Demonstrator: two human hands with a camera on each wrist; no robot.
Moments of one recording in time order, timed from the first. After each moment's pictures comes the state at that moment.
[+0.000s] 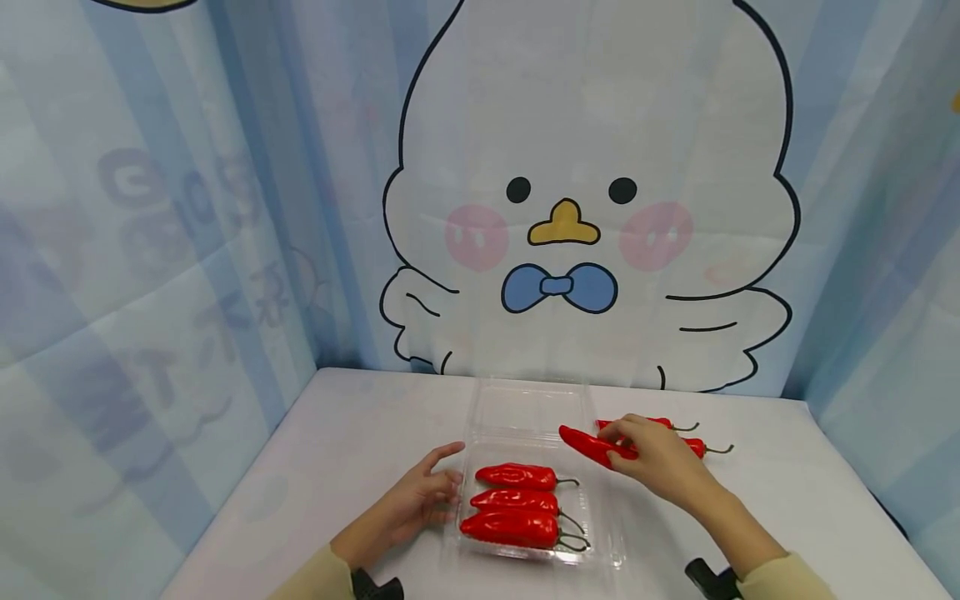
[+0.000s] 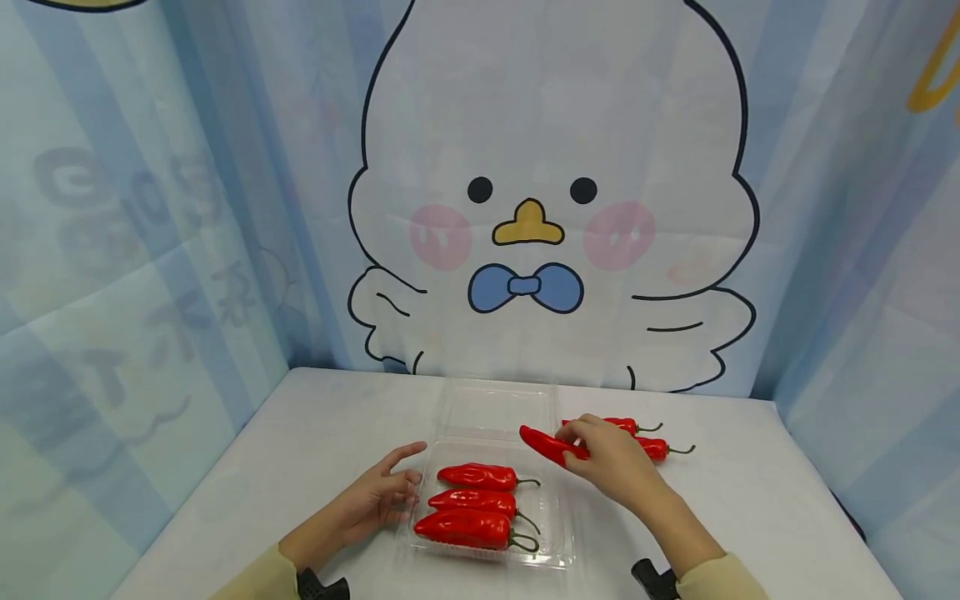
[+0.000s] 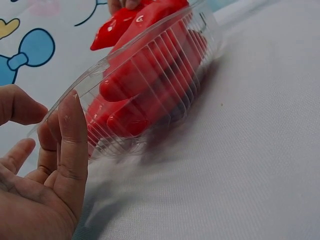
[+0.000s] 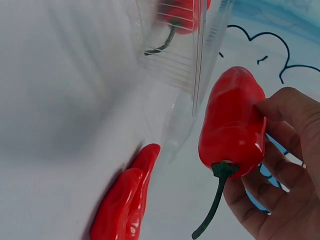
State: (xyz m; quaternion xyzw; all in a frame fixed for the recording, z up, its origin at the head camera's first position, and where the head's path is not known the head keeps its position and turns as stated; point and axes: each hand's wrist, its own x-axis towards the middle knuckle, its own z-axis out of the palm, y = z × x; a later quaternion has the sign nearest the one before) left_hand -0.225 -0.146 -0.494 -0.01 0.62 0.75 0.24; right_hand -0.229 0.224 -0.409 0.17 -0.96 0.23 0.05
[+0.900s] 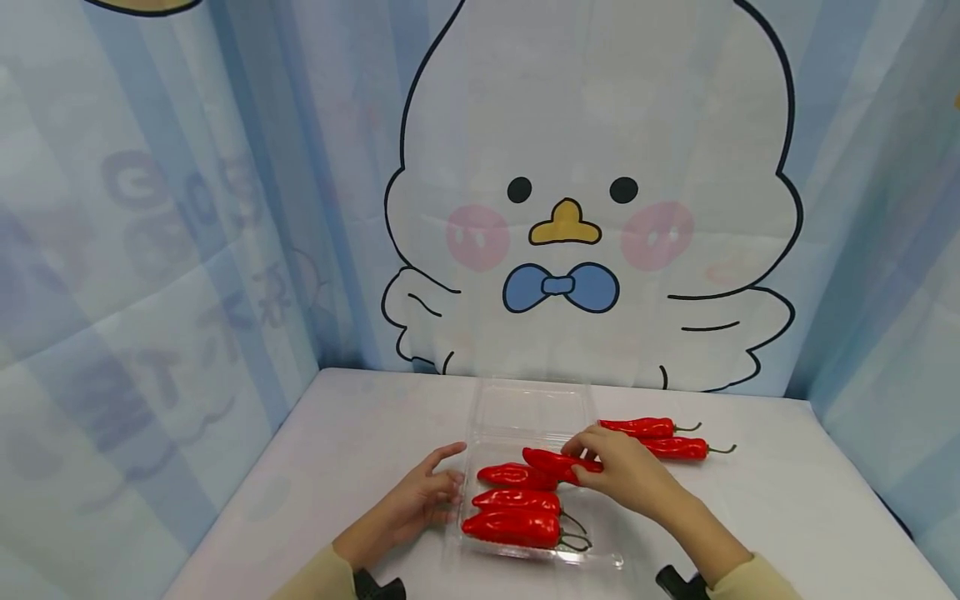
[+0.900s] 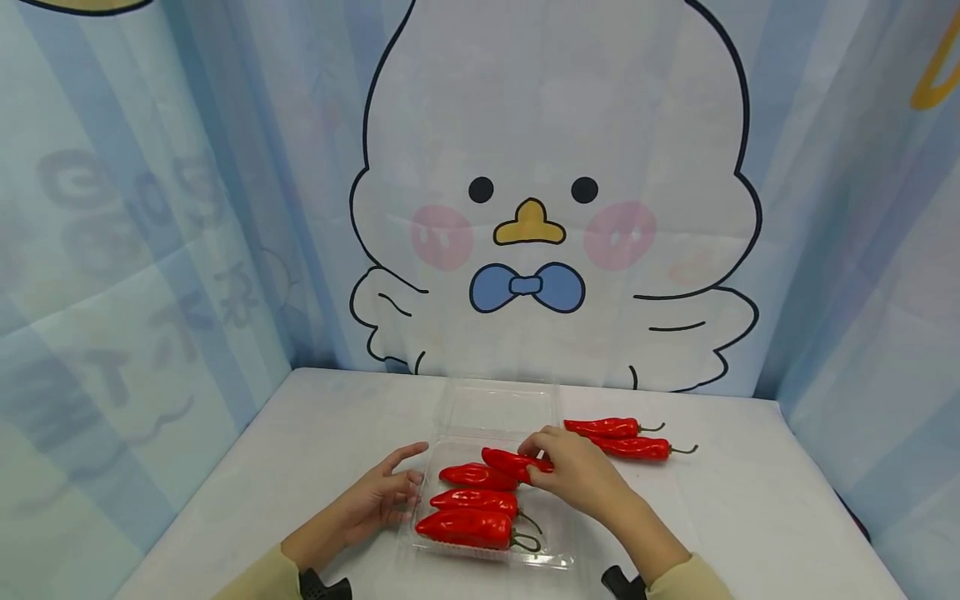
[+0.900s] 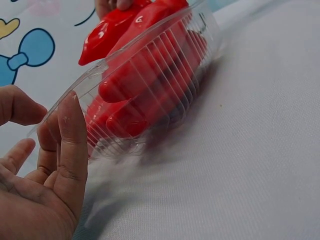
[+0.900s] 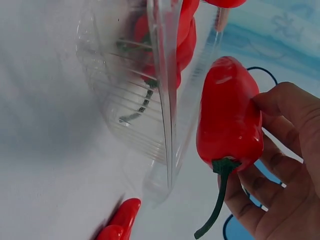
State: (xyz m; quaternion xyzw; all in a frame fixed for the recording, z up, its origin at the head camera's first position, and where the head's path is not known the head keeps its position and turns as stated) left_hand -0.223 -0.146 -0.492 -0.01 0.62 0.75 0.24; right_hand -0.223 0.184 -0.412 0.22 -0.94 0.25 0.01
